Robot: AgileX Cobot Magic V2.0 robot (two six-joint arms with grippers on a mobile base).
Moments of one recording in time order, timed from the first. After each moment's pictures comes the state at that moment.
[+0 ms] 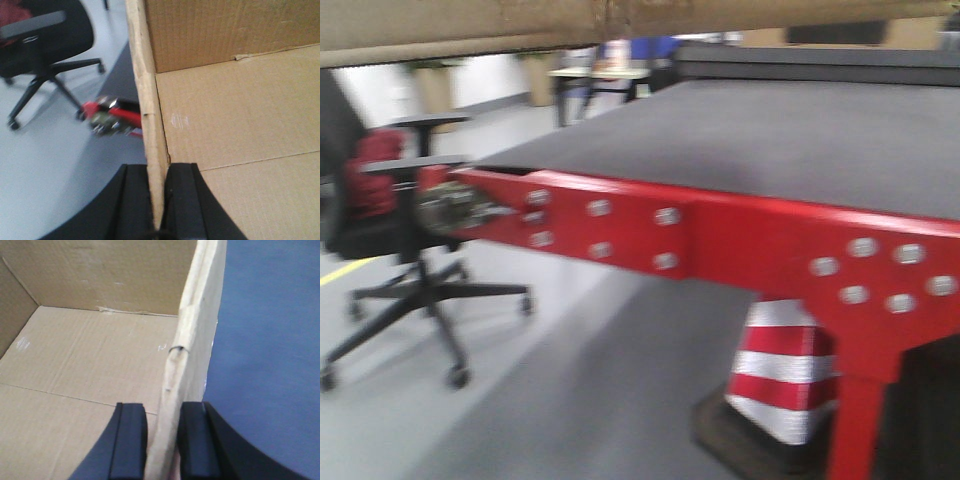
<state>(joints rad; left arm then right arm) -0.52 1.35 -1.77 0.43 1.18 -0.42 0.55 1.26 -1.67 -0.12 1.01 0.23</state>
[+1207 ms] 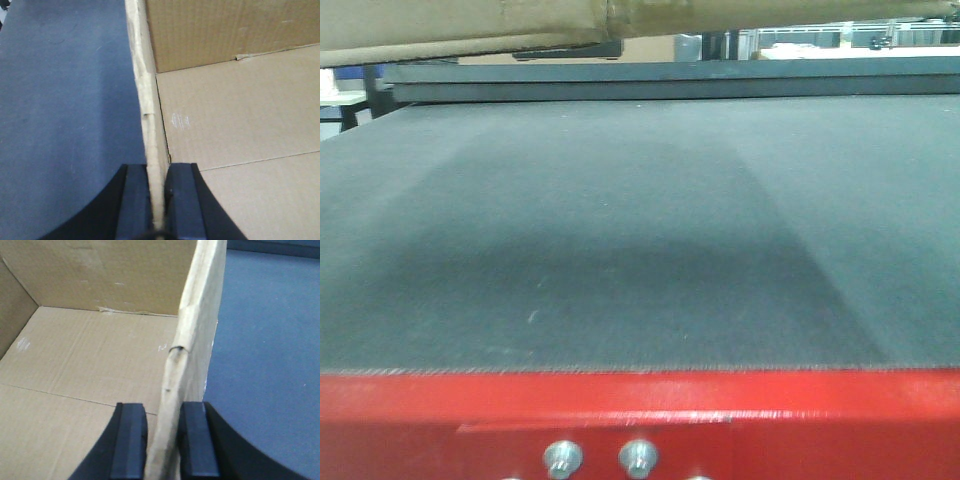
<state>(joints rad) -0.52 1.35 -1.77 0.43 1.17 -0.43 0.55 1.26 -1.67 -0.12 1.01 0.23</state>
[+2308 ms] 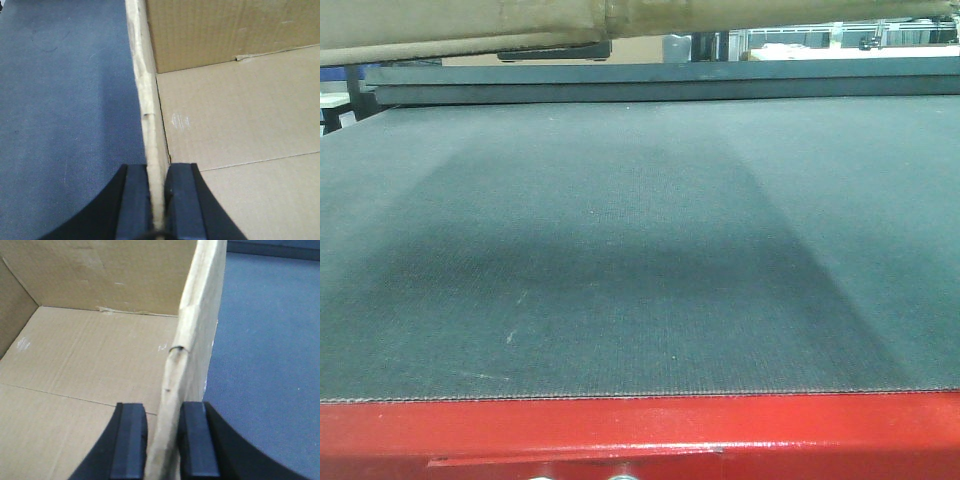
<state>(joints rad) -0.52 1.35 -1.77 0.43 1.17 -0.43 0.55 1.26 -1.67 -0.12 1.01 0.23</state>
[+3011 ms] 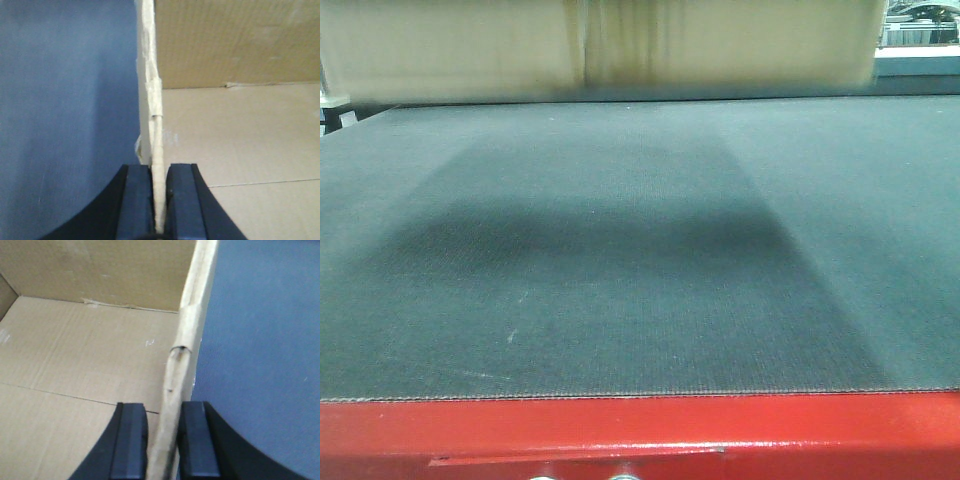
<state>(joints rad) -0.33 1.45 -1.65 0.28 0.91 -0.40 0.46 1.47 -1.67 -0.09 0.93 0.23</state>
